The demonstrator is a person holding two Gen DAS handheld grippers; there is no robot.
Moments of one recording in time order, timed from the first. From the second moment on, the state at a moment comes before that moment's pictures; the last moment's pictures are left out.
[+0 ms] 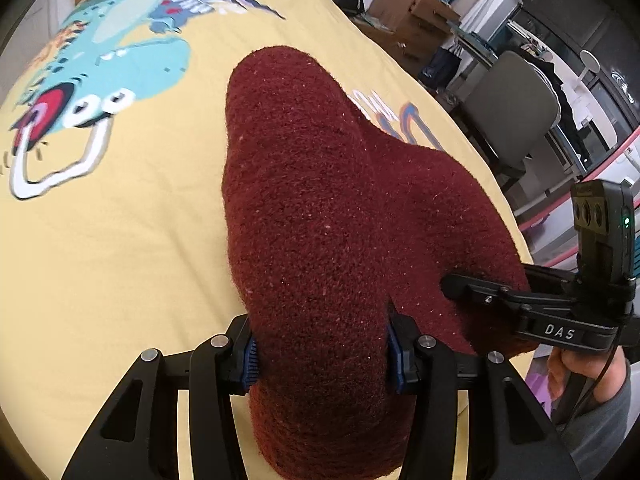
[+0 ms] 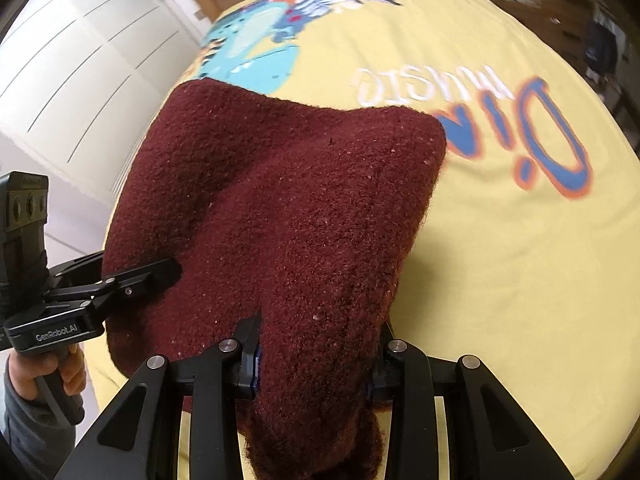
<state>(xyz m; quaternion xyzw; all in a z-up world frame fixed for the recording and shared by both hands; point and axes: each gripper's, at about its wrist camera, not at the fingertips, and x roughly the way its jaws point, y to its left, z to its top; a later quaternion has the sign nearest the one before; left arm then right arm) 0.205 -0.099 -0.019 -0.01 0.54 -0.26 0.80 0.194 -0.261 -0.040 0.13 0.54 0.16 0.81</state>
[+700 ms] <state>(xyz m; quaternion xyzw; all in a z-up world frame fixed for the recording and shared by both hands) 0.187 -0.011 -0.102 -0.04 0.60 -0.18 0.78 0.219 -0.194 -0.117 0.08 0.60 0.13 0.78</state>
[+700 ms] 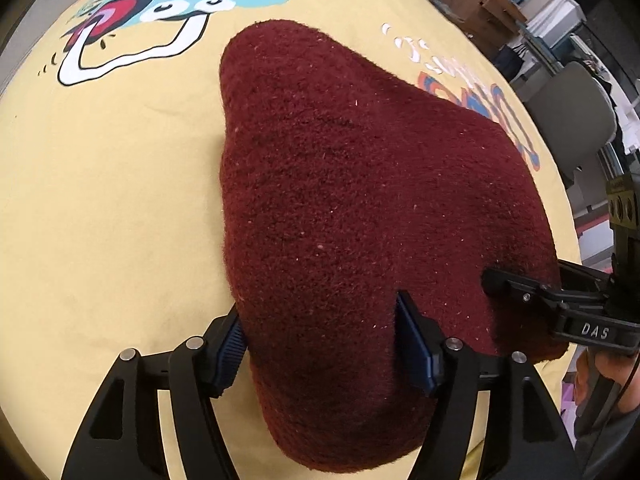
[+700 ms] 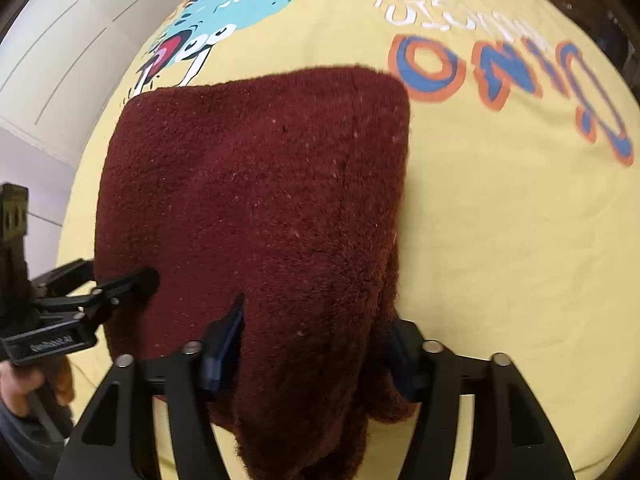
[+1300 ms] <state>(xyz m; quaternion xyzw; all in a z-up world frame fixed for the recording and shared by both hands) 0.159 0.007 -0.087 0.00 0.56 -0.11 0.82 0.160 -0.226 -0.107 0.03 0.54 0.08 0.84</state>
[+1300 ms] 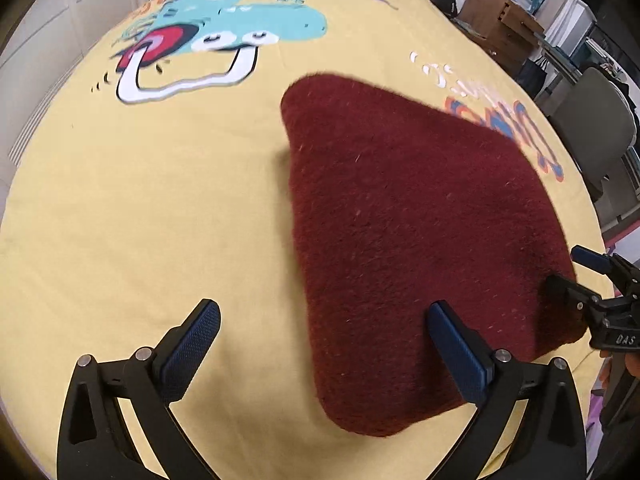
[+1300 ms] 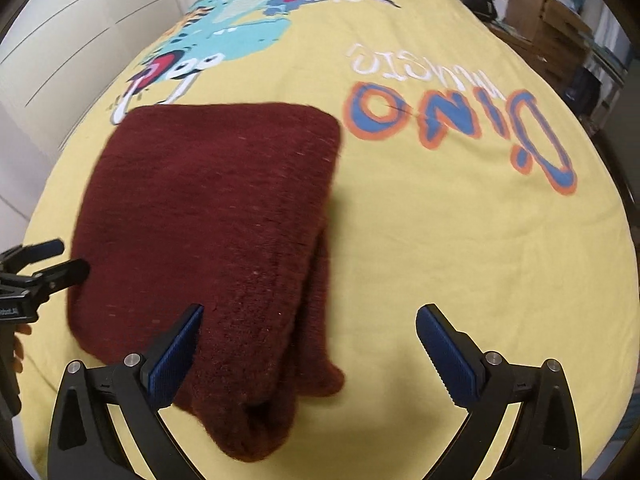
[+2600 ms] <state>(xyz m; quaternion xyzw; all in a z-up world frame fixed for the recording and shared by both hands) 0.029 0.048 0.016 0.04 0.46 -0.03 0.88 0.009 -0.245 0.013 0.01 0.43 0.05 0.90</state>
